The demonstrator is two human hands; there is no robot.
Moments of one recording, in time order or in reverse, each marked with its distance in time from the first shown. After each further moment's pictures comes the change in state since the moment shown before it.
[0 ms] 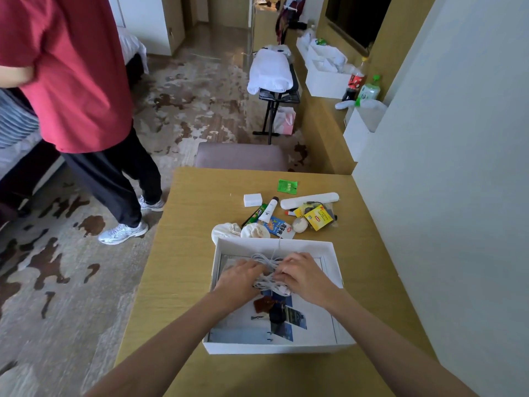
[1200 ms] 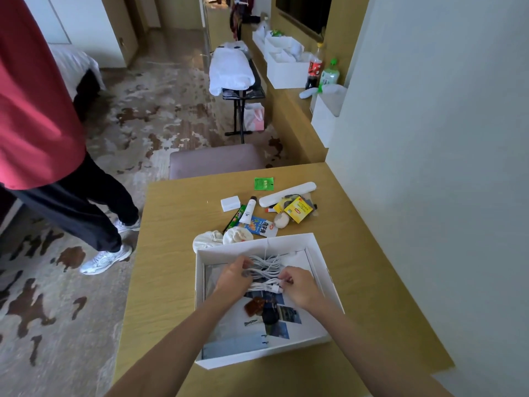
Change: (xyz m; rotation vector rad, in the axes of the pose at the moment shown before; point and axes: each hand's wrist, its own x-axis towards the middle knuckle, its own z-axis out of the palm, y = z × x) left_hand 0.037 0.009 0.015 -0.537 0.025 -0.320; right_hand -0.025 0.012 0.045 0.452 0.131 0.645
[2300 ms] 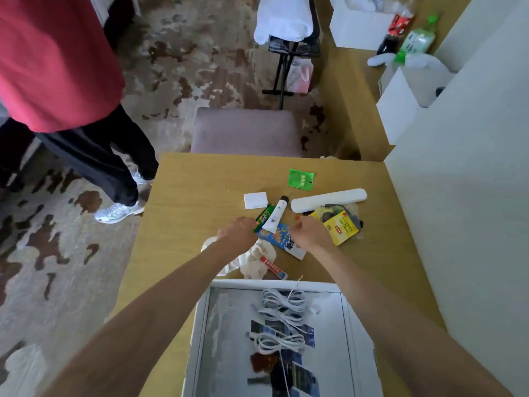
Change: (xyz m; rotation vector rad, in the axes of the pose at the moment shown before) left_hand 0.180 -0.006 -0.059 0.437 -0.094 -0.129; right_hand 0.218 -0.061 -0.028 -0.251 -0.136 0.152
